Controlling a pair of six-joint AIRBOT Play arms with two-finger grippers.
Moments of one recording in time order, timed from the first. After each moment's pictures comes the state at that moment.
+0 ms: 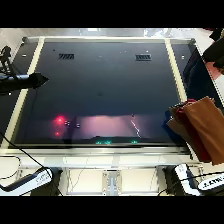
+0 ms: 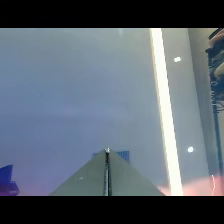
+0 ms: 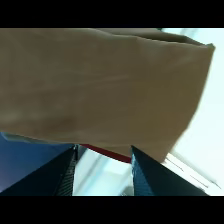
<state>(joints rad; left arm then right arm) 0.32 -1.21 1.20 0.79 -1.04 -1.07 -1.16 -0.86 1.39 -1.36 1.72 1.49</state>
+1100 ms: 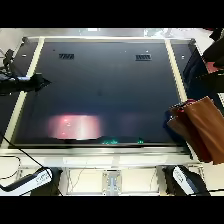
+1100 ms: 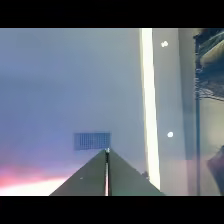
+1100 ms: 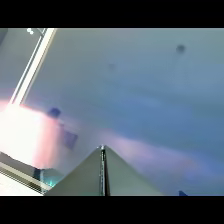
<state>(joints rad) 0.32 -1.21 1.20 0.79 -1.13 -1.16 -0.44 -0.86 1.50 -0.78 1.60 1.19</state>
